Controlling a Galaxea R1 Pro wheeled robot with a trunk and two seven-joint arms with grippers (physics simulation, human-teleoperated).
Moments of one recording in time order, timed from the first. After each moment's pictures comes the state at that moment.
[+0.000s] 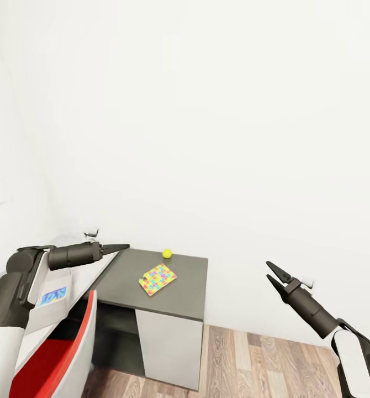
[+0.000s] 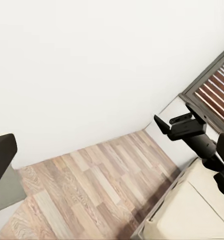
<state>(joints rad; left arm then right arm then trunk) -0.69 0.27 0.16 -1.26 0.16 1.01 -1.29 -0.27 -0.01 -0.49 -1.40 -0.84 0.78 0.64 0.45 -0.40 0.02</state>
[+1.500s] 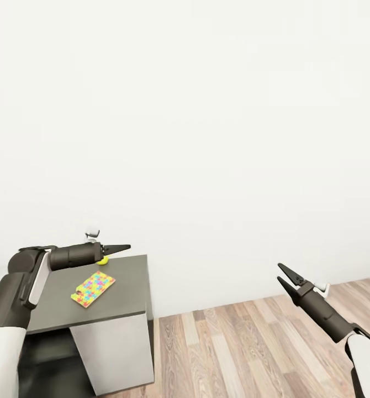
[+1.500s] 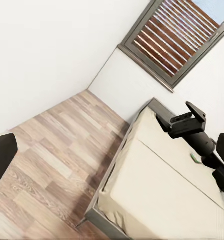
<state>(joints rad) -0.69 0.26 0.16 -1.26 0.16 1.01 -1.29 -0.27 -0.07 -0.53 -1.35 -0.85 0.79 0.69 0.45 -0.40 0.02</state>
